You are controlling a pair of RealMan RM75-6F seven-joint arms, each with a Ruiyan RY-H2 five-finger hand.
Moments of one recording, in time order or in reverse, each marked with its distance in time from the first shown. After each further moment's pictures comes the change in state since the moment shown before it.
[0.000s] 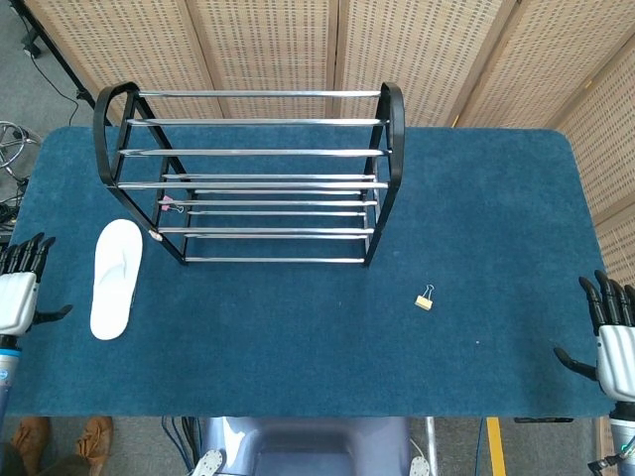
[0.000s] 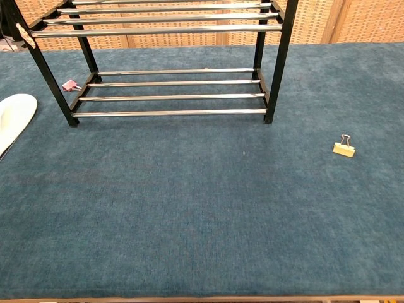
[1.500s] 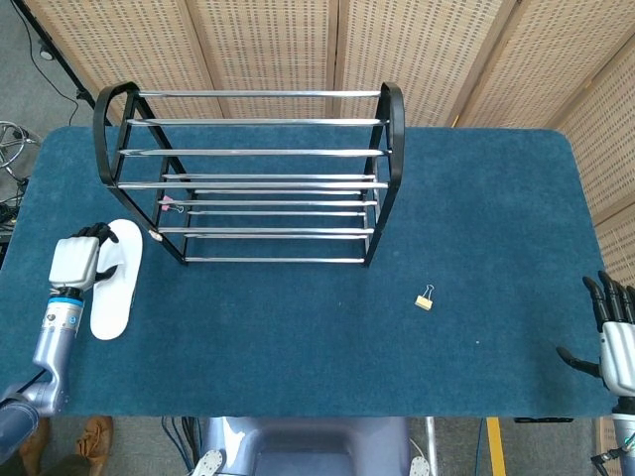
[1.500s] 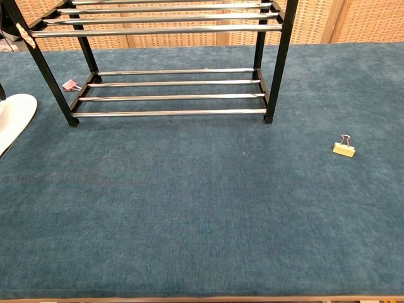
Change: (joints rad) left arm -0.243 -0.400 -0.027 0.607 0.010 -0.182 -0.106; right arm 0.012 0.001 0.004 0.025 0.047 -0.058 0.052
